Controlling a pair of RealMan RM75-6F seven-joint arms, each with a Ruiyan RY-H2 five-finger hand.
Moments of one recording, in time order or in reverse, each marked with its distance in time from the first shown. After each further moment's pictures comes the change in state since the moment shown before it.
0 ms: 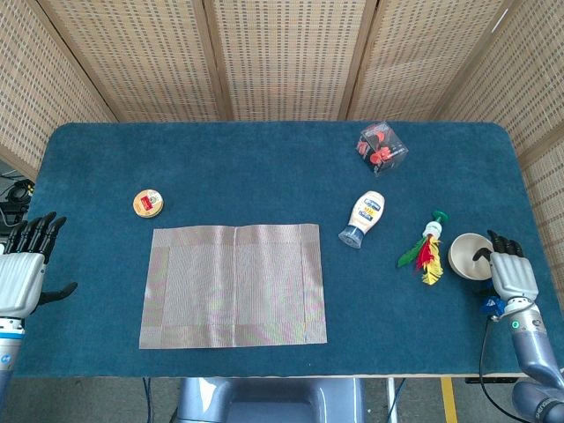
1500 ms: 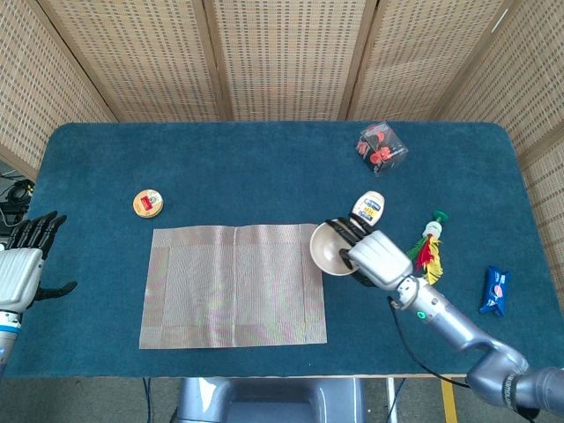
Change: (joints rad) left arm 0.000 0.040 -0.045 0.024 -0.016 -0.125 -0.104; right arm 0.333 0.135 0.015 -0.520 -0.443 -0.044 -0.130
